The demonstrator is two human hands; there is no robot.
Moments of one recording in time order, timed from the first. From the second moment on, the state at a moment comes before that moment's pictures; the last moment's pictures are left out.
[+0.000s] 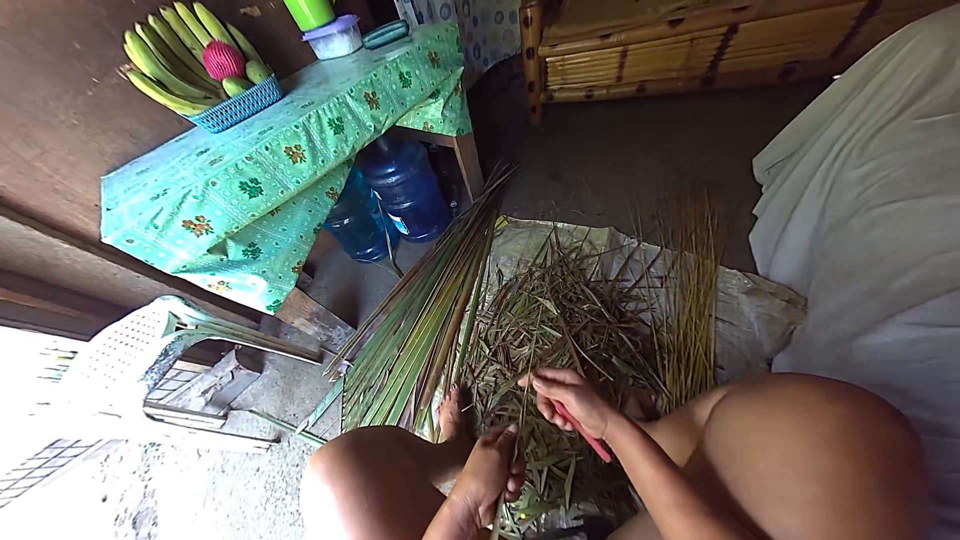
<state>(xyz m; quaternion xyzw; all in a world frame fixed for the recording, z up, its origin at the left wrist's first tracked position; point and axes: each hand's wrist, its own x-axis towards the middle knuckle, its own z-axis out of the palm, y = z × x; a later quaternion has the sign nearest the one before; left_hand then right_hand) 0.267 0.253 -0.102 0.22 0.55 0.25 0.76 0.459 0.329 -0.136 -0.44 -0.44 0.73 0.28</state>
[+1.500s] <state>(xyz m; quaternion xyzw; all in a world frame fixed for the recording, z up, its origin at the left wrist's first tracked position) 0.251 0.243 -0.093 0.26 0.55 0.24 0.76 0.486 0.356 -0.150 -0.64 -0.57 0.44 0.26</state>
